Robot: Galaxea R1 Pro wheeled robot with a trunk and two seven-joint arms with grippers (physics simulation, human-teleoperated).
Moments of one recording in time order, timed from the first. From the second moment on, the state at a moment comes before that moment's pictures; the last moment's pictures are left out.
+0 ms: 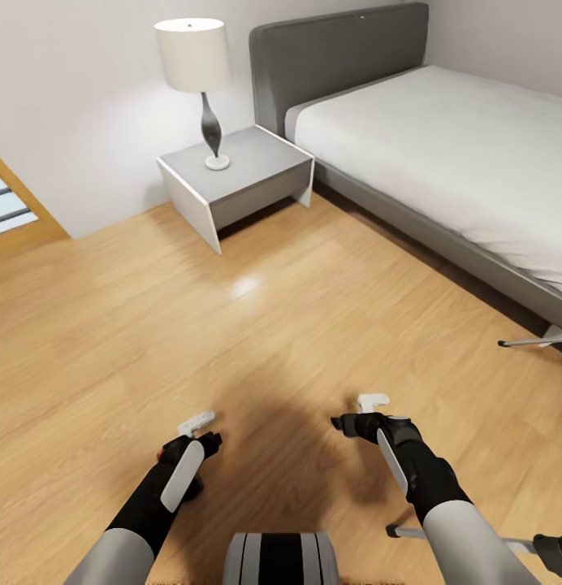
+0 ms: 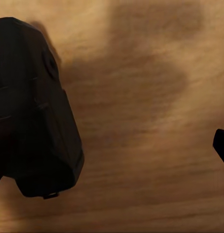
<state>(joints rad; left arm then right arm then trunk) -0.55 -0.08 -0.10 -0.88 0.63 0.47 0.60 -0.63 0.02 0.02 -0.84 0.00 0.55 0.17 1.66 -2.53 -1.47</state>
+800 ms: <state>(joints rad) -0.55 -0.15 -0.09 -0.88 0.66 0.42 0.75 -0.63 0.02 0.02 -0.84 0.00 0.55 0.17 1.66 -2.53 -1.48</state>
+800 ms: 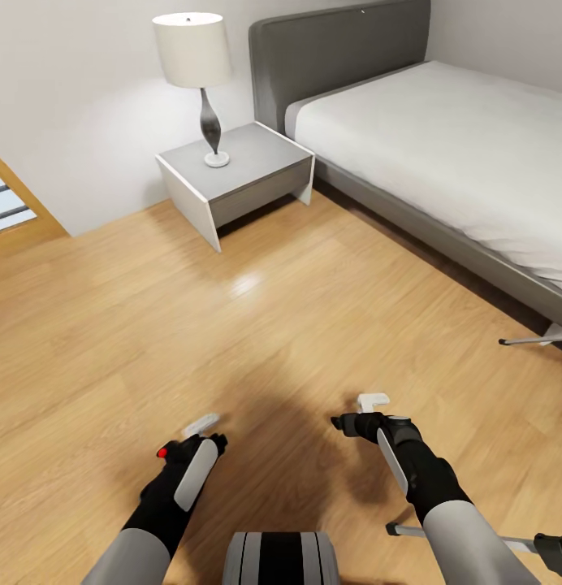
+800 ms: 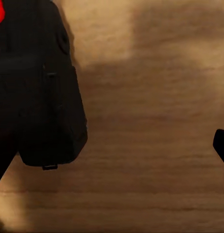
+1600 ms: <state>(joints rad) -0.55 -0.14 -0.10 -0.84 0.92 0.20 0.78 -0.63 0.02 0.02 -0.84 0.00 0.55 0.17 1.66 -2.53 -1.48</state>
